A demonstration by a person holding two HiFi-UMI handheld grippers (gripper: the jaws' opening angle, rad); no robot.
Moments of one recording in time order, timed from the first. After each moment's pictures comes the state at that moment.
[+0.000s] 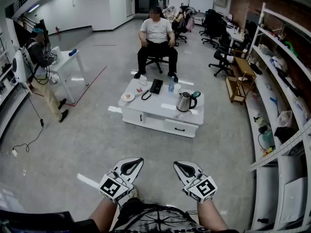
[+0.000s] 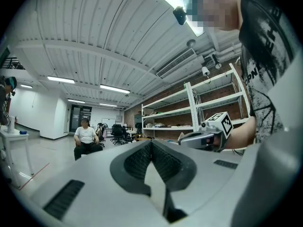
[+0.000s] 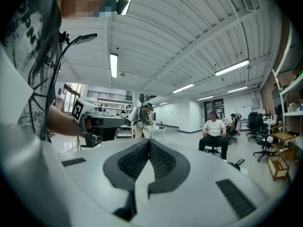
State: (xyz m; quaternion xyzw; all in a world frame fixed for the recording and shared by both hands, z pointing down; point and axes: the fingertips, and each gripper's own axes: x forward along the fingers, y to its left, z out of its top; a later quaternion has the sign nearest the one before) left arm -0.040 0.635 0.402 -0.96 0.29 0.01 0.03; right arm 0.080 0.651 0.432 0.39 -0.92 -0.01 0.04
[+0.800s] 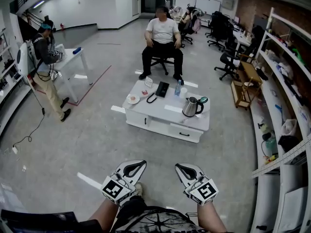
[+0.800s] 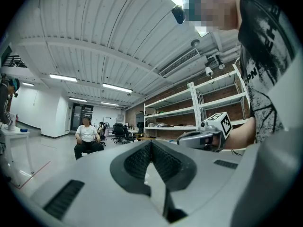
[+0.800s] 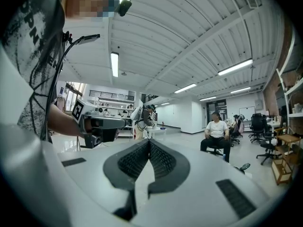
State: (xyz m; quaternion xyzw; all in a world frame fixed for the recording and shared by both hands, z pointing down) left arm -0.057 0.584 0.405 -0.95 0.30 0.01 0.02; right arm 0.058 0.598 0.432 0.38 -0.92 -0.02 0.04
